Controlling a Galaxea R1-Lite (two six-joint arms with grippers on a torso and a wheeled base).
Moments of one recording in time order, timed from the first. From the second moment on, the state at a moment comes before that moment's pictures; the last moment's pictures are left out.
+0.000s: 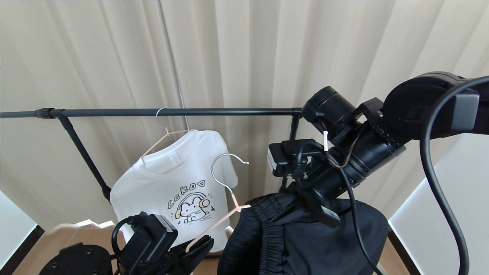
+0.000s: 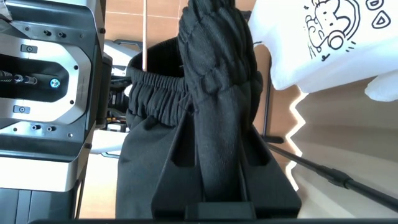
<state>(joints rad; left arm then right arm) -0.81 1.75 0.00 -1.49 0.09 0.00 0.65 1.93 -1.66 0.87 0.54 -0.84</state>
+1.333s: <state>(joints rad) -0.75 1.69 0.00 -1.57 0.07 0.00 0.68 1.86 -1.59 0.87 0.52 -0.84</state>
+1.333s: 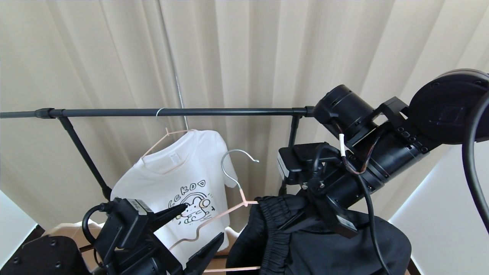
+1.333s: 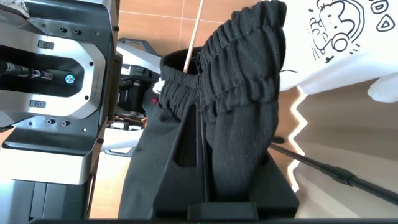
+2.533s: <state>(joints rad) -0.48 1.62 -0.22 -0.89 -0.17 -0.16 0.66 1.59 -0.85 -0.24 0.10 -0.79</state>
